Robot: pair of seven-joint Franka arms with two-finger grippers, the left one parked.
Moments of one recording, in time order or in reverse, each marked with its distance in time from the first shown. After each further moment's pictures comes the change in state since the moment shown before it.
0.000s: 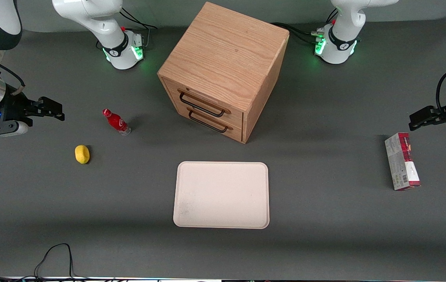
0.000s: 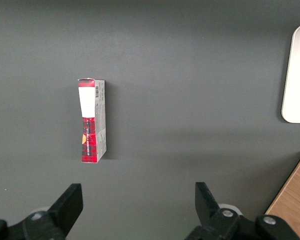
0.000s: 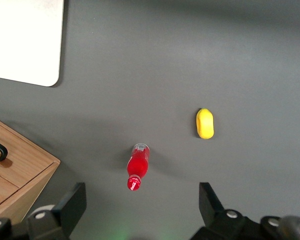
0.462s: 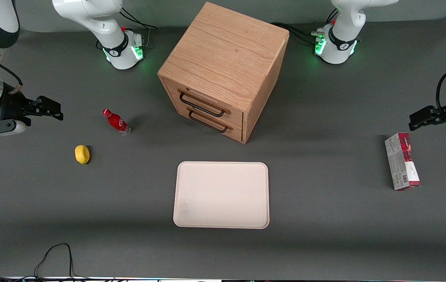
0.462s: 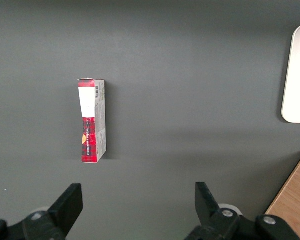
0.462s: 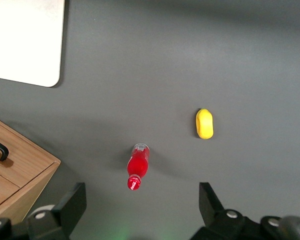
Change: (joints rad) arm 0.000 0.000 0.000 0.007 0.000 -0.006 0.000
